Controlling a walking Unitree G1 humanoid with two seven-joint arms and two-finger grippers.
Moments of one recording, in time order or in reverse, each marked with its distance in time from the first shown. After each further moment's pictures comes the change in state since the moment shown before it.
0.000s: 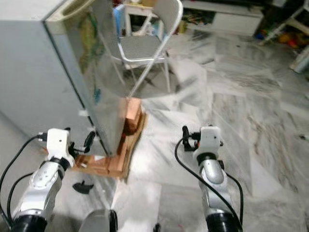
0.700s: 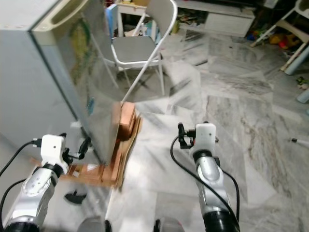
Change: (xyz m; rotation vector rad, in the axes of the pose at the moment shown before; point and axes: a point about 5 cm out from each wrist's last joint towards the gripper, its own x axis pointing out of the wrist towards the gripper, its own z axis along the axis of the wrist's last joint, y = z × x) left arm -0.015 0.000 -0.011 -0.002 0.028 -0.023; right arm 0.001 -0.001 0.001 -0.038 0.001 0.010
